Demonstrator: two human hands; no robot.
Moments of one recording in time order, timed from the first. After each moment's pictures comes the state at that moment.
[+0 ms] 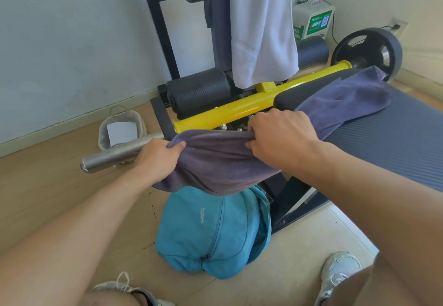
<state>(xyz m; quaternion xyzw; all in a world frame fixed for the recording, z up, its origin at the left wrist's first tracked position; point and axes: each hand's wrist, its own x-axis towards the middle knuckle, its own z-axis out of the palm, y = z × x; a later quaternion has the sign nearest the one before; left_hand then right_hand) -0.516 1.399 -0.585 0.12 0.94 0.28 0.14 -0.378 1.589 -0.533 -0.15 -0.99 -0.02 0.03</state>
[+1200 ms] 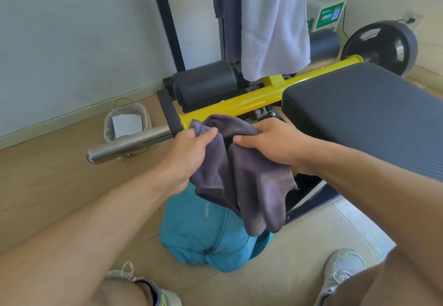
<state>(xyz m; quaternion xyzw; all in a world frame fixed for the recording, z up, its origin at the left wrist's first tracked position) -0.477 1.426 -0.586 0.08 0.78 0.57 0.23 -0.381 1.583 -0.554 -0.23 -0.83 0.50 -0.05</state>
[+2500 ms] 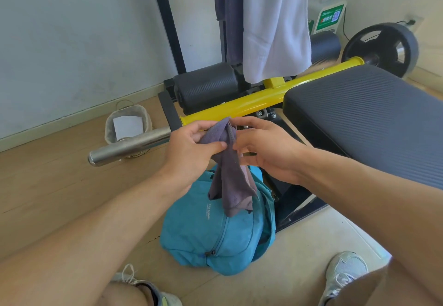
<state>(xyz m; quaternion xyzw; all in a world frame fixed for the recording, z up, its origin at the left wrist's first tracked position) -0.475 1.422 -0.583 0.16 0.76 0.61 0.18 -0.391 1.566 -0.559 -0.23 -0.59 0.77 -0.03</state>
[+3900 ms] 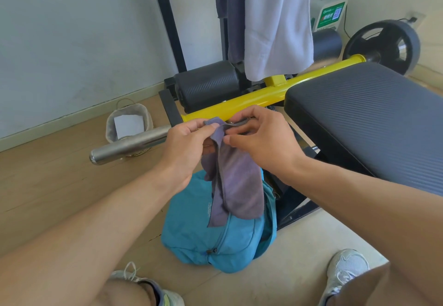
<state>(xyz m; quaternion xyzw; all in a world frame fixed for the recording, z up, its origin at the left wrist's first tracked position) -0.480 1.422 -0.578 0.12 0.70 0.66 0.22 -0.390 1.557 -0.568 -0.20 -0.79 0.56 0.15</state>
